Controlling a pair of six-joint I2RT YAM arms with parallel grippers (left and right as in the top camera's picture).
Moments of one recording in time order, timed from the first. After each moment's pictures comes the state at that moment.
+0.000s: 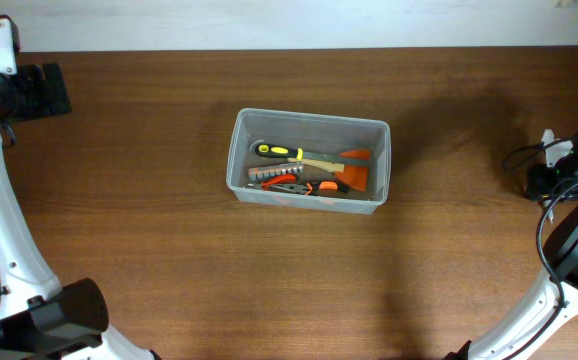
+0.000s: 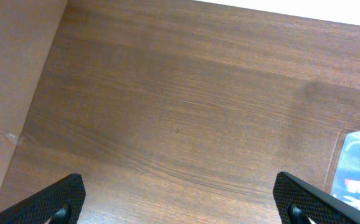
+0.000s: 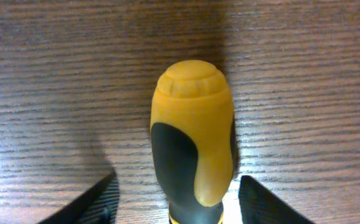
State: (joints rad) left arm 0.35 1.84 2.29 -1.38 0.00 0.13; right arm -0.60 2.26 1.73 -0.93 0.07 -0.55
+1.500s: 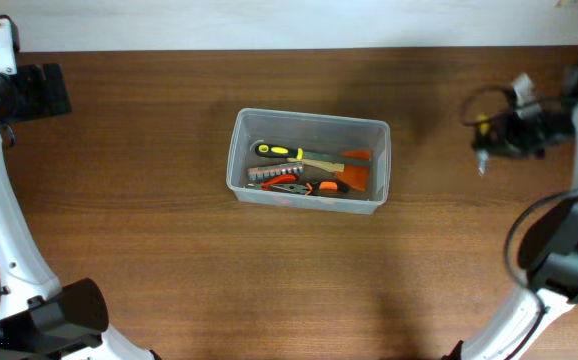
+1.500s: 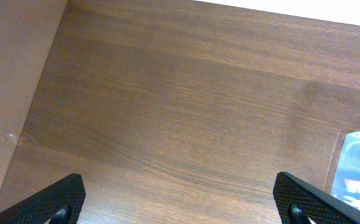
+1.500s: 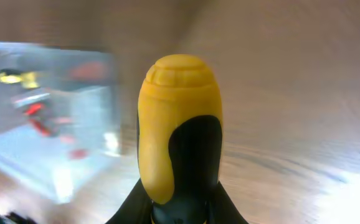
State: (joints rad) left arm 0.35 1.84 2.29 -1.38 0.00 0.13; right arm -0.37 2.12 2.04 -1.43 -0.52 -0.28
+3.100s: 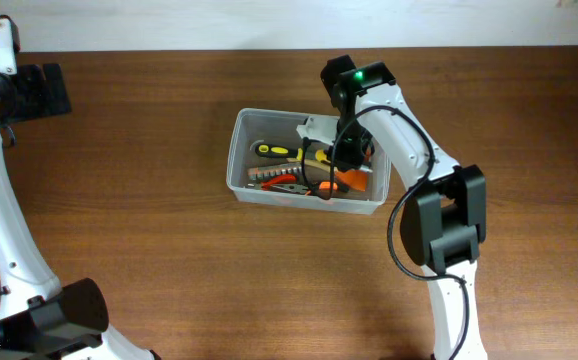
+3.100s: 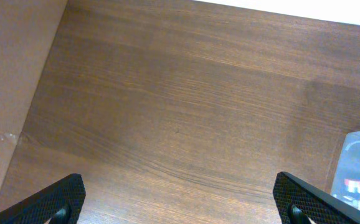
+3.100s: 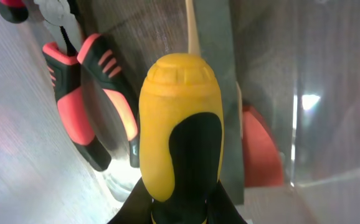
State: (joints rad) left arm 0.35 1.84 2.29 -1.38 0.00 0.13; right arm 0.34 2.37 2.14 -1.37 -0.05 -0.87
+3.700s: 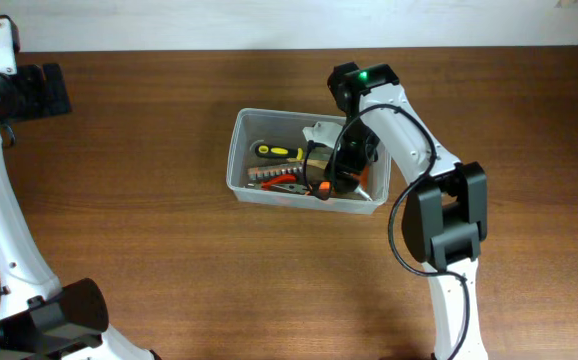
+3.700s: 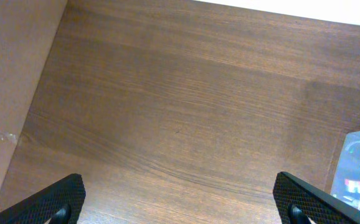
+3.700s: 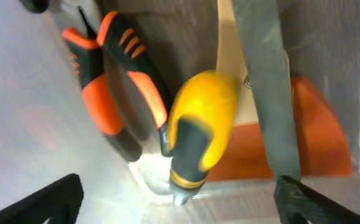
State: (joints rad) left arm 0.35 1.84 2.29 -1.38 0.00 0.13; right arm 0.32 2.37 2.13 -1.46 -0.10 -0.76
